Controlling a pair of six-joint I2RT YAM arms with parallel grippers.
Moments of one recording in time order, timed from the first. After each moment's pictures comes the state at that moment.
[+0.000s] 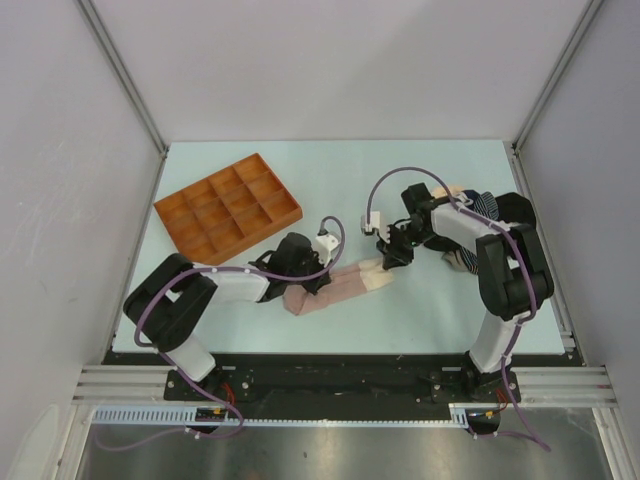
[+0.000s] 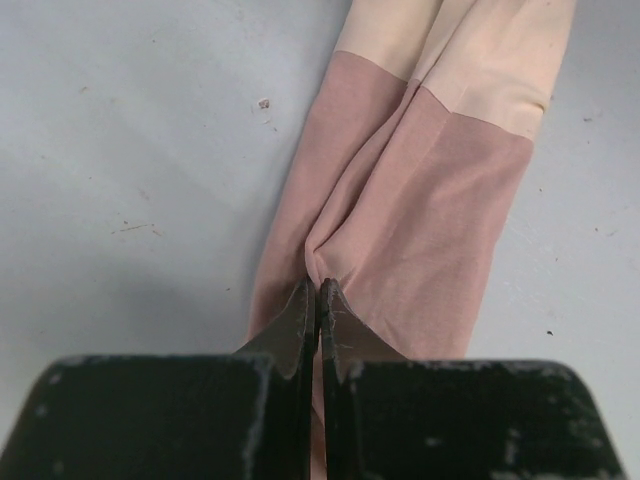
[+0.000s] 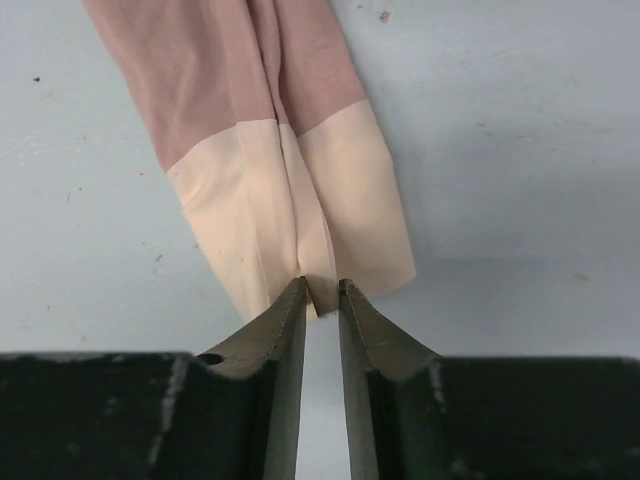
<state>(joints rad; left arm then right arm) -0.70 1.63 0.67 0.27 0.24 0.01 0.33 1.82 1.19 -0.72 -0.66 -1.06</state>
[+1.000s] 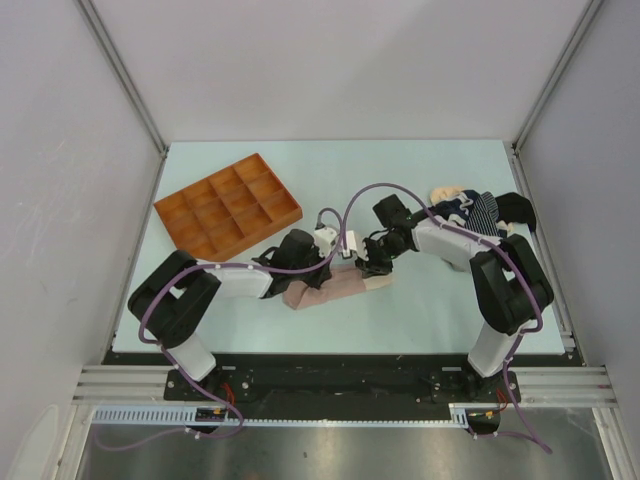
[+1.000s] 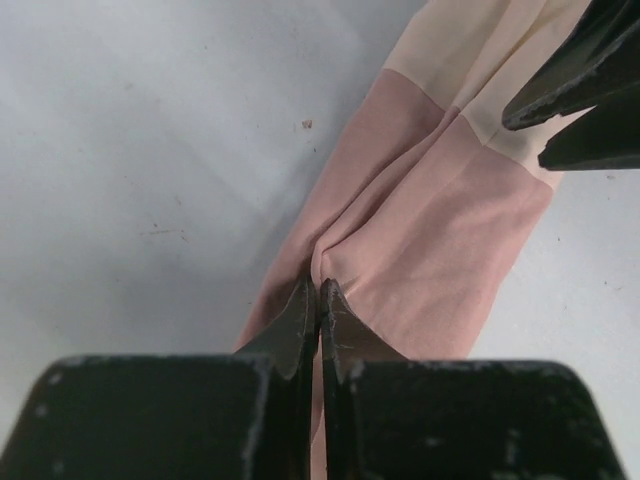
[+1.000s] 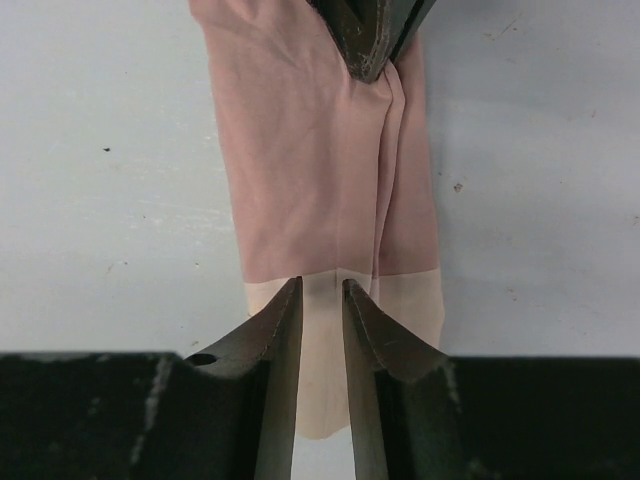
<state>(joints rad) -0.70 1.66 0.72 0.24 0.17 -0.11 0.53 1.74 1.13 -0.60 -0.62 -1.09</state>
